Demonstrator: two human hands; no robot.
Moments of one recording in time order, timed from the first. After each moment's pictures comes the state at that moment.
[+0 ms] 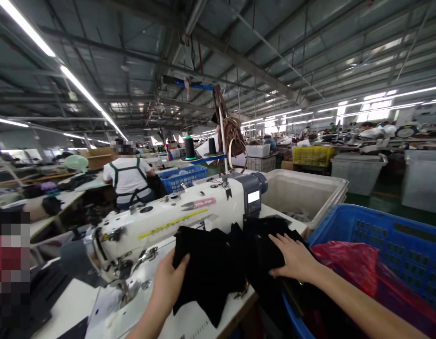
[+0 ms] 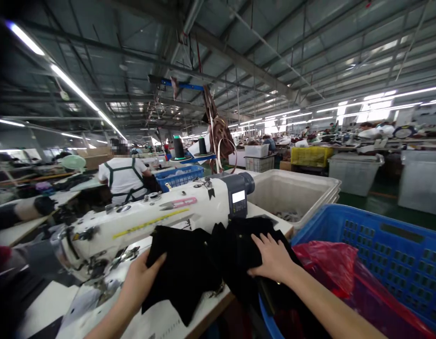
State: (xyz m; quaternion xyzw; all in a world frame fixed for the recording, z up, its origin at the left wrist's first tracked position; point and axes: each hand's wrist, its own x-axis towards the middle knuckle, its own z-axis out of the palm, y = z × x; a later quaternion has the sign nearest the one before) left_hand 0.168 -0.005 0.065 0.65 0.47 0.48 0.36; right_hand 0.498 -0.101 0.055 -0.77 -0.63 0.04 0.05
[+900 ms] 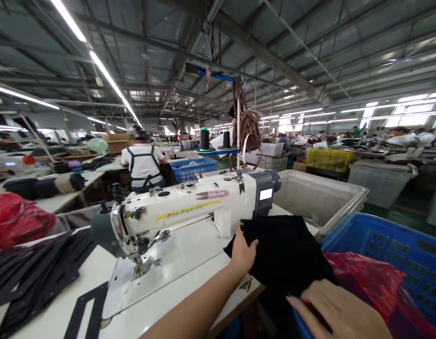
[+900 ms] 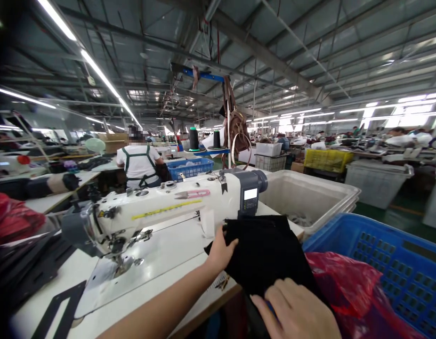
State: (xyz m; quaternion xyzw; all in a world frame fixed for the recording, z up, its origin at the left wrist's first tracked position) left_hand 0.320 -0.020 0.048 0.75 0.44 0.36 0.35; right_hand 0.443 -0.203 0.077 -0.57 -0.75 -0.29 0.16
